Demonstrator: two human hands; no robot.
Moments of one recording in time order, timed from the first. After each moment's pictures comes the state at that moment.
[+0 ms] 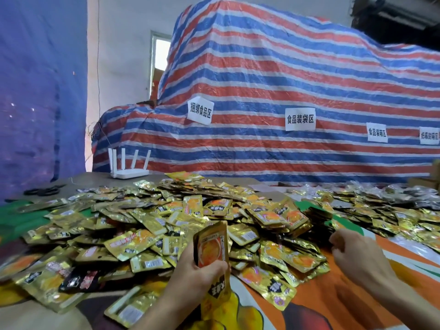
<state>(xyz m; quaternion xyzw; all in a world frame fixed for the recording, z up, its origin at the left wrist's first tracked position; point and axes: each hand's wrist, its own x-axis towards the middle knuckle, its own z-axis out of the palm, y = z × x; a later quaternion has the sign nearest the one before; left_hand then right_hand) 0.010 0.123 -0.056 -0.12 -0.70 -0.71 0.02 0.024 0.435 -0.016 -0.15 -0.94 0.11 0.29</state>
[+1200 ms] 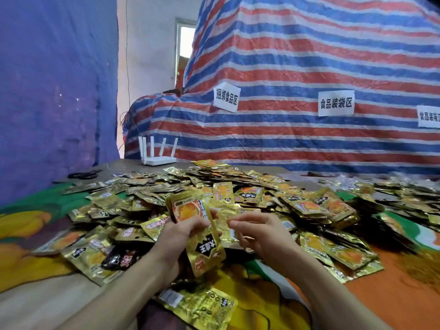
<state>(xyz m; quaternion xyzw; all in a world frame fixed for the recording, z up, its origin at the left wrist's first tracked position) -0.019 0.050 -0.035 -0.08 -0.57 -0.82 0.01 -0.047 0.240 -0.035 0.16 -0.67 0.72 -0.03</state>
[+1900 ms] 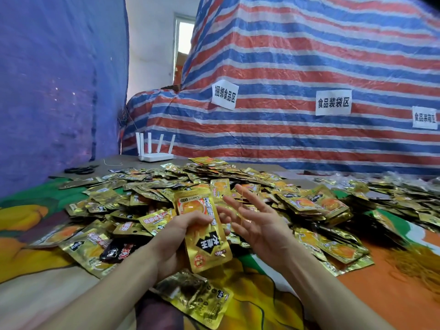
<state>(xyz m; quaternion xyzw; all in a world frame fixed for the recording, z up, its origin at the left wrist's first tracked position) -0.024 0.047 -0.040 -0.11 -0.54 -0.82 -0.16 -0.041 0.240 -0.028 0.19 -0.46 0.86 -0.11</state>
